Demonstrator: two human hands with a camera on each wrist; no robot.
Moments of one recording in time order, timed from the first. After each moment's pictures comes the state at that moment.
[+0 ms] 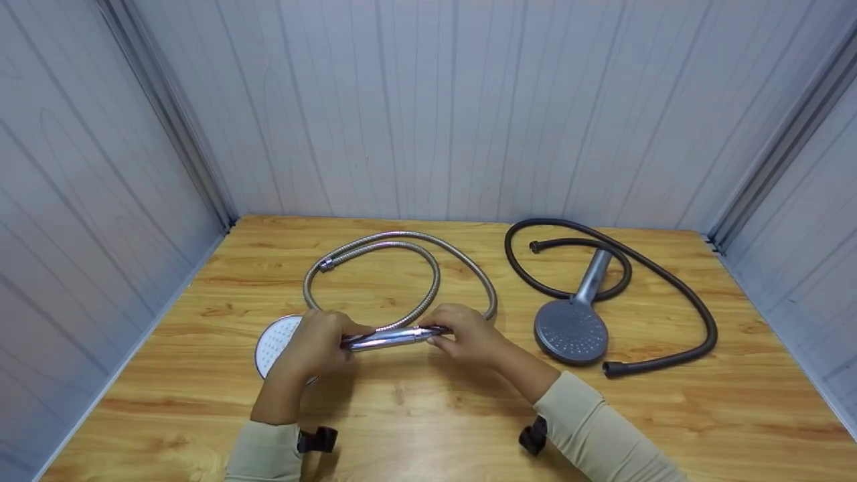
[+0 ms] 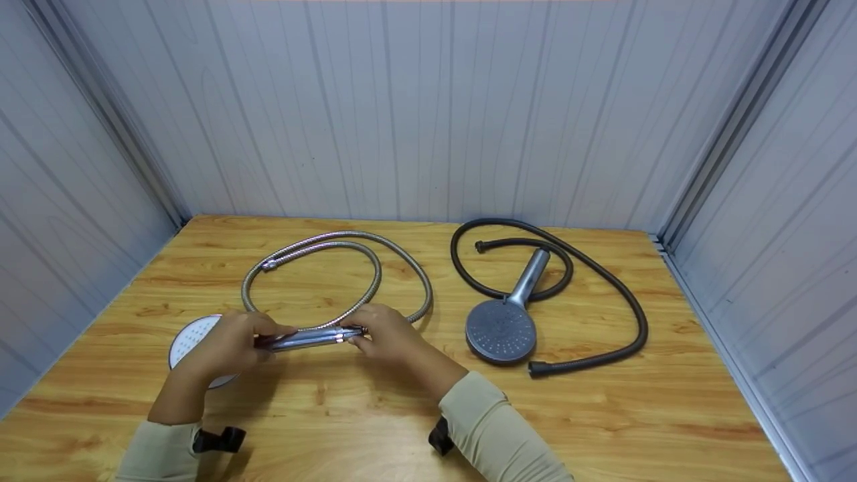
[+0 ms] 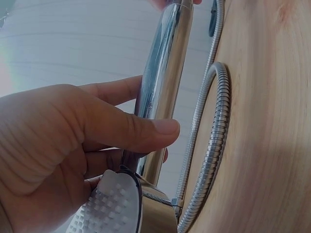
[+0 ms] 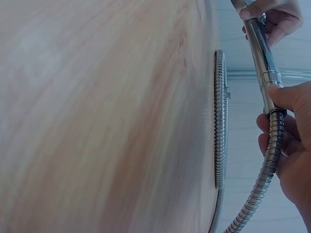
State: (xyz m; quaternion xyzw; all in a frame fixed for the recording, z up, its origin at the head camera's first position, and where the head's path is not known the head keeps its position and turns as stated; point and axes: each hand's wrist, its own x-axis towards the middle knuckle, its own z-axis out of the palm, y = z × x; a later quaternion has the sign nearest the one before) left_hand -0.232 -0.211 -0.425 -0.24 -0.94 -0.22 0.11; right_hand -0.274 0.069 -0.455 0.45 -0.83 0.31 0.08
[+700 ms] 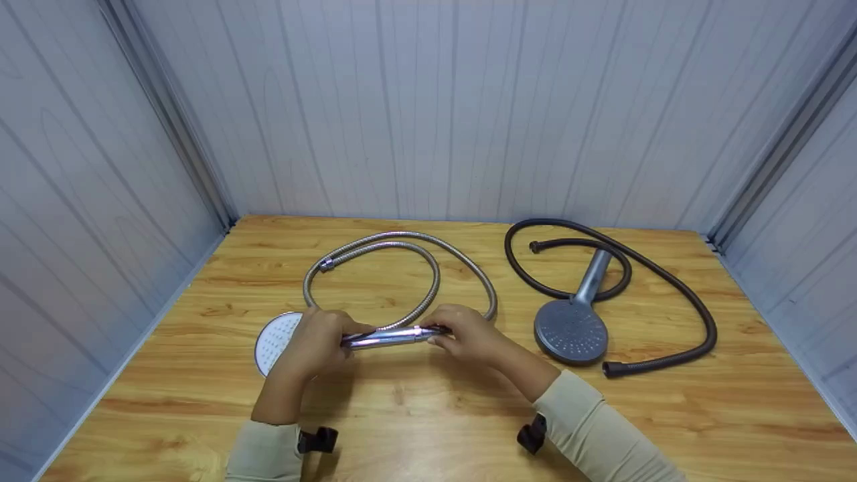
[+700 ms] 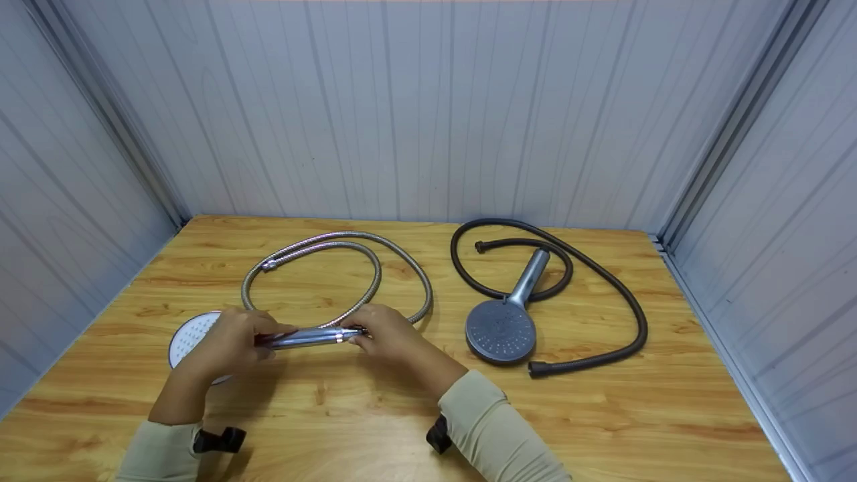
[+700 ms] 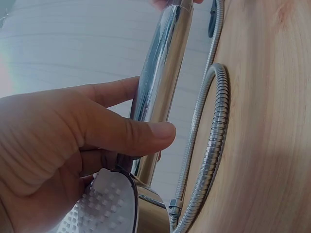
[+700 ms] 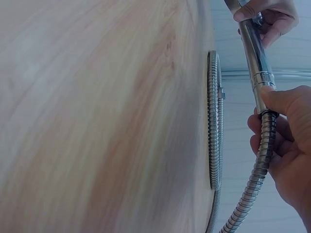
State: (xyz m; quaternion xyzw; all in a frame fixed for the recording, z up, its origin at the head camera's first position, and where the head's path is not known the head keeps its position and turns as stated) left_hand -0.232 -0.210 -0.426 -0.25 -0.94 -0.20 0.14; right_hand -0.274 0.069 -0.450 0.43 -0.85 0.31 0.04
